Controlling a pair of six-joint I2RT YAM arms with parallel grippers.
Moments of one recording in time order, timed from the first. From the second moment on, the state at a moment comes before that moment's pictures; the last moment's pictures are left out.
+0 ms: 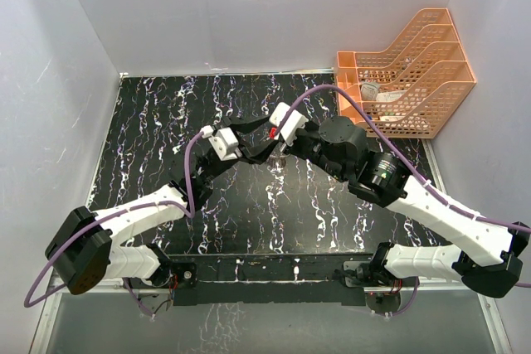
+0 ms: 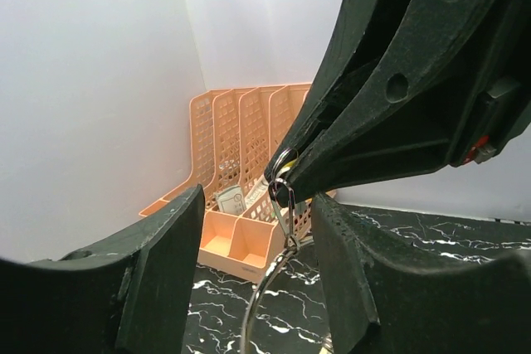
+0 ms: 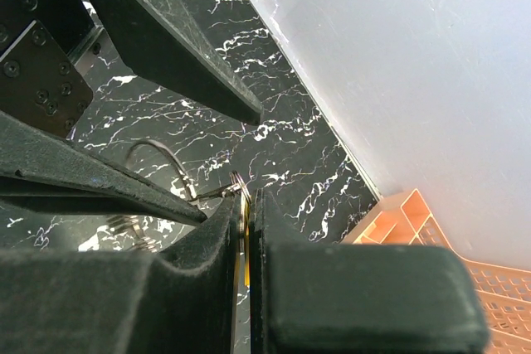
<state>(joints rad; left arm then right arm) -0.78 1.24 0.66 1.09 0.31 0.06 0.98 1.11 1.28 -0.39 0.28 -0.53</state>
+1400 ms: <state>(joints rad) -0.65 1.32 0.73 1.15 0.65 -0.17 0.98 1.09 1.28 -0.37 0.24 -0.55</state>
